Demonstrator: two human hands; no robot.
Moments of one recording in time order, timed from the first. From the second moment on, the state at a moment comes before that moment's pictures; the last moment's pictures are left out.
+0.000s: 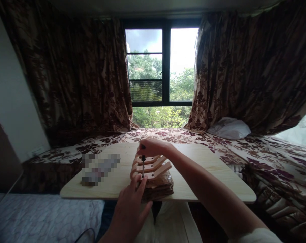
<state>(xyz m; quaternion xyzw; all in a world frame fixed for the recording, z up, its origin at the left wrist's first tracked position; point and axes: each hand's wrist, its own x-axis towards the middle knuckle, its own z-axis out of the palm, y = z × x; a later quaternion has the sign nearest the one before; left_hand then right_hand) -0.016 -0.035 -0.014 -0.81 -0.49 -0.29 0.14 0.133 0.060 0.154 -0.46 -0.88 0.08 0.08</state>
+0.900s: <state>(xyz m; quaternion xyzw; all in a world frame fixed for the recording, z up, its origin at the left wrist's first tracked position) -0.018 -0.032 -0.017 -0.81 -0.49 -0.29 0.15 0.135 0.052 0.157 -0.46 -0.88 0.04 0.10</state>
